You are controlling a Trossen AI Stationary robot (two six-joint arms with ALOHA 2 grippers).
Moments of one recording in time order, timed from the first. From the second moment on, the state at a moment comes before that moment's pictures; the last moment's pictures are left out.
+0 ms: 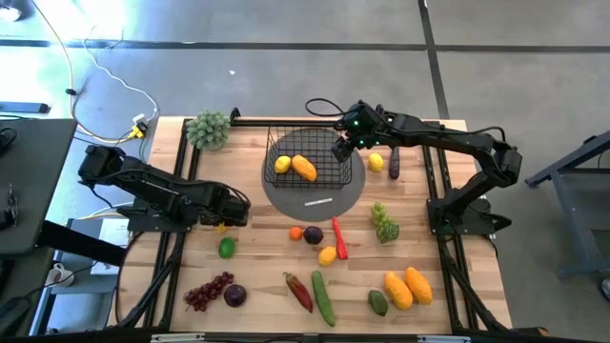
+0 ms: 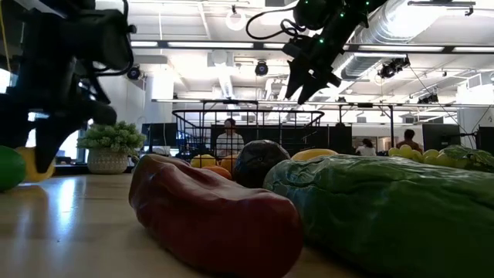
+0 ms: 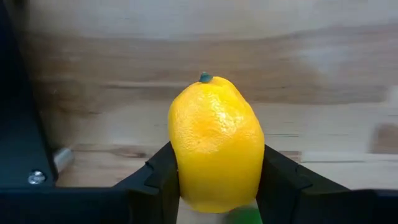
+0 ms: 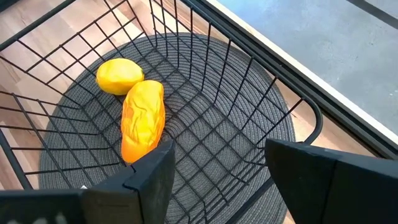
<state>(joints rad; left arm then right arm) -0.02 1.30 0.63 -0.95 0.02 -1.70 -0.44 1.52 1.26 -0.60 0.12 0.28</state>
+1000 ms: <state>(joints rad) 0.42 1.27 1.17 -0.87 -0.41 -0.79 -0.44 1.52 1.26 -0.60 0.15 0.41</state>
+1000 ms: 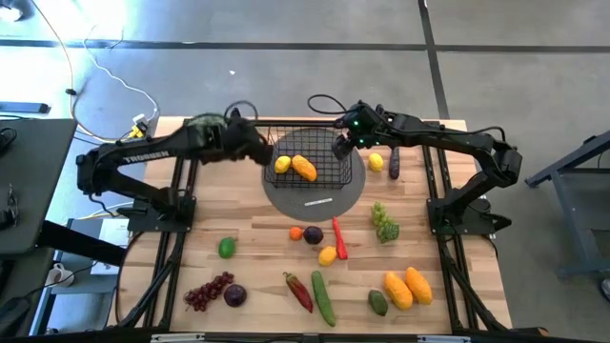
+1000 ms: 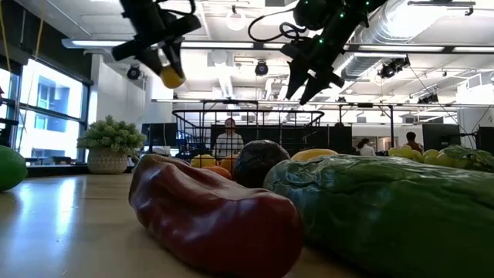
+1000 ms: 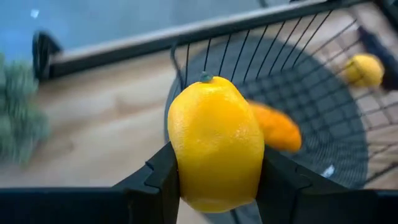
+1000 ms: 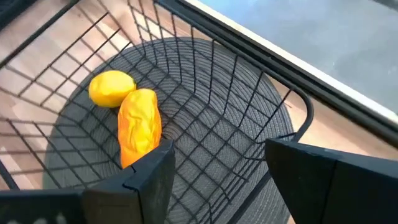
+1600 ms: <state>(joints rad) 0.57 1.48 1.17 -0.40 -0.21 -0.26 -0.44 1.52 1.26 -0.68 0.16 0.65</state>
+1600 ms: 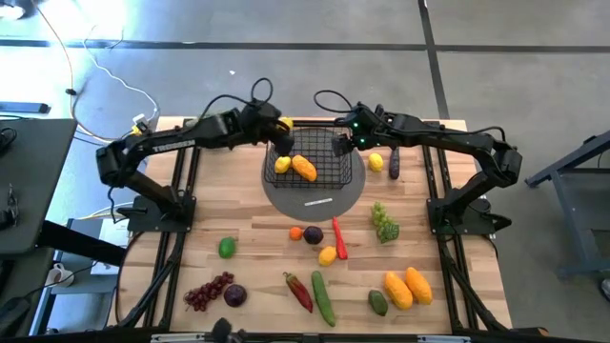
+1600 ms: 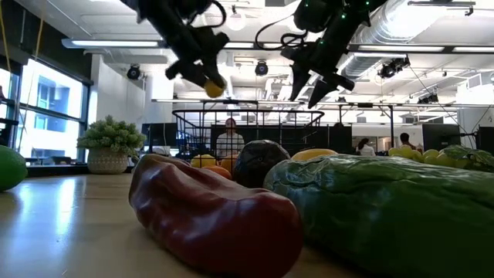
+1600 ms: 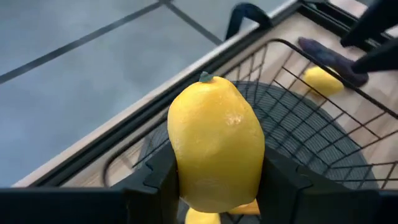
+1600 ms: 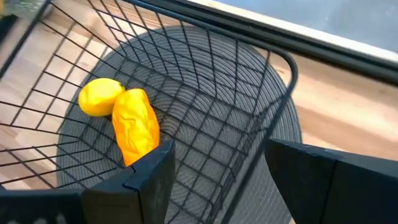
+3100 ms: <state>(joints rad) 0.58 1.68 1.44 -0.74 -0.16 0.01 -0.44 1.49 1.26 -0.85 0.19 0.79</state>
